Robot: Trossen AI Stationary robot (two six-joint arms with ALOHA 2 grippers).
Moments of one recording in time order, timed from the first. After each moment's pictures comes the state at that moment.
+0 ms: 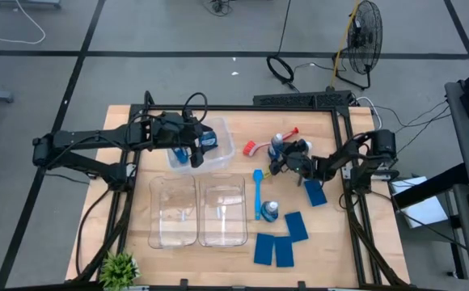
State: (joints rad) left arm 0.20 1.17 0.99 -0.29 -0.11 0.07; right arm -0.17 1.74 0.31 0.90 0.62 0.32
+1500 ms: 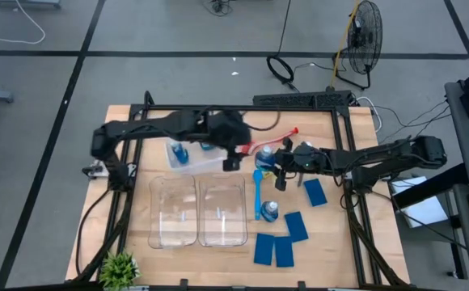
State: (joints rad) left arm 0.11 1.80 1.87 -0.85 -0.05 0.22; right arm -0.04 1.21 0.57 0.21 0.18 0.01
